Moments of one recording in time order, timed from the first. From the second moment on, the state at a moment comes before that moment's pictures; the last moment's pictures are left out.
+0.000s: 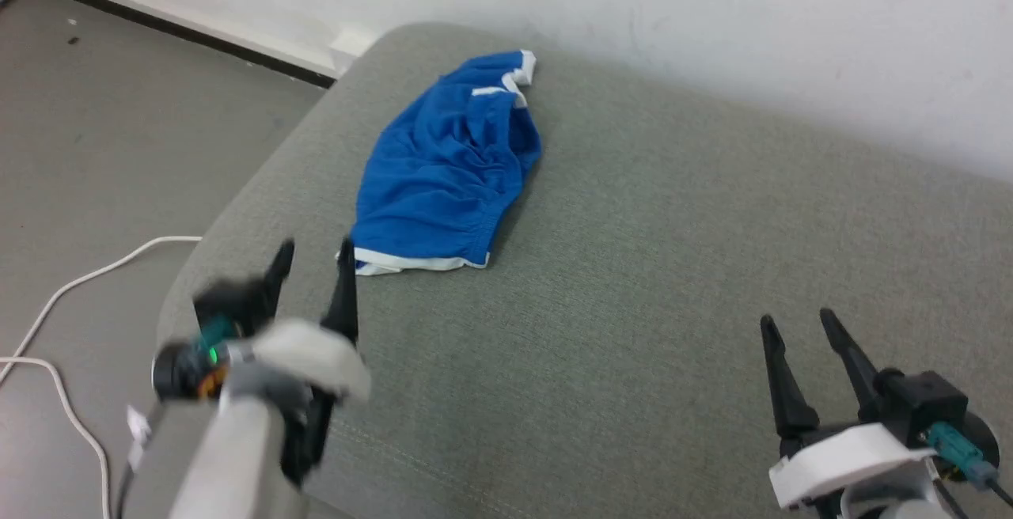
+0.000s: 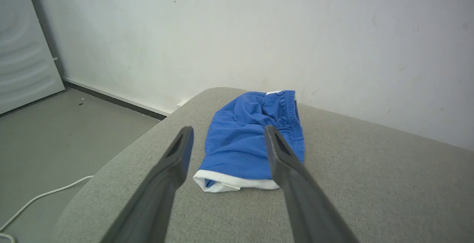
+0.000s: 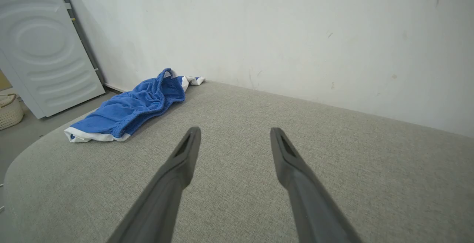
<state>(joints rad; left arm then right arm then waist) -0.25 0.10 -0.07 0.32 -0.22 0.00 -0.14 0.03 -0.05 -0.01 0.12 0.12 0.13 -0.22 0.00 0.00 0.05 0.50</state>
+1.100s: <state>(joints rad) -0.73 0.19 -0.04 0.83 -0.40 -0.03 0.41 -0.08 -0.05 0.00 0.03 0.08 0.13 -0.15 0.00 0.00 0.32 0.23</state>
